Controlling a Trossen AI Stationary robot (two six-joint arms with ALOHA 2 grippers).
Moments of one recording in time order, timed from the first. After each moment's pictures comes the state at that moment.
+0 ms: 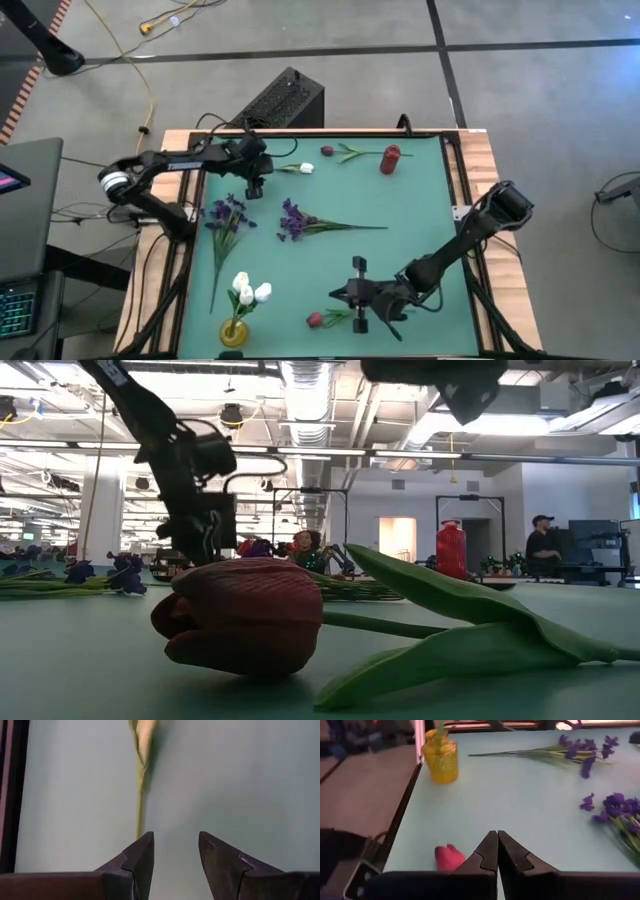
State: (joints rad) left arm 0.68 1.48 0.74 -0.35 0.01 0.58; right arm 0.64 1.76 1.05 0.18 0.57 0.39
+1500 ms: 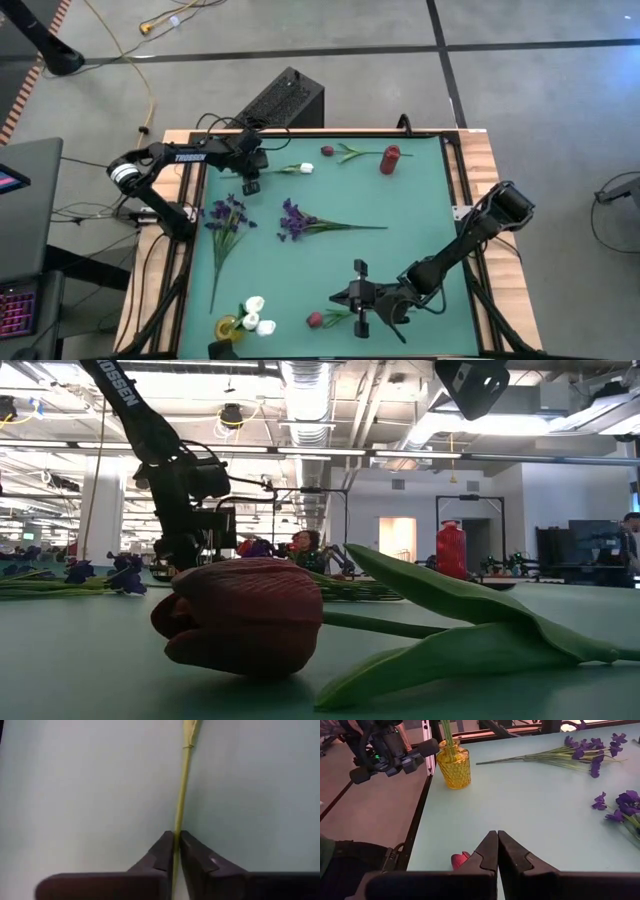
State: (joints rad) left arm 0.81 1.57 0.74 -0.37 0.02 0.58; right arm 0.66 1.76 1.05 0.22 0.58 0.44
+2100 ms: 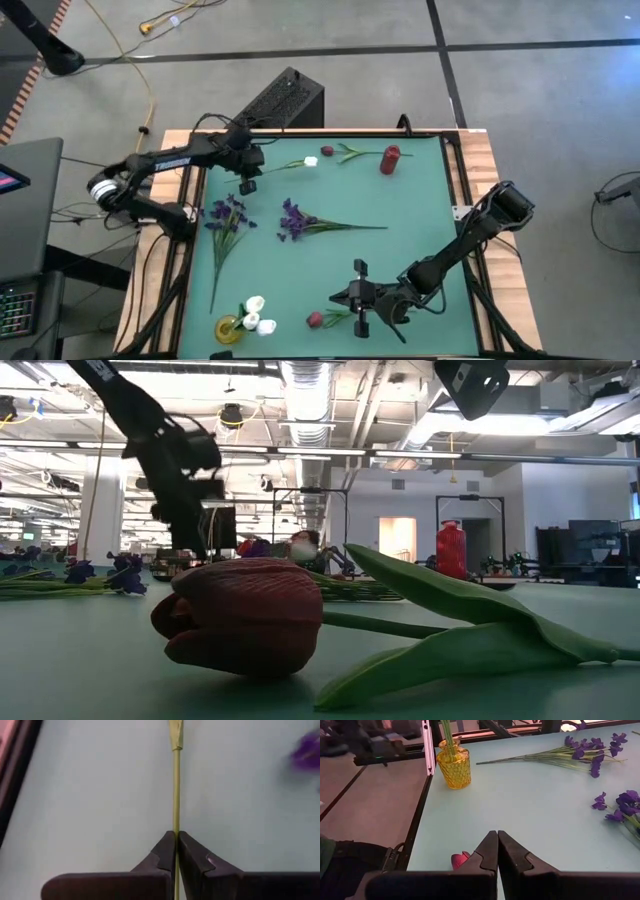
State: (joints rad) left arm 0.80 1.36 0.74 -0.43 0.24 0.55; right arm 0.66 1.76 1.05 0.22 0.57 0.44
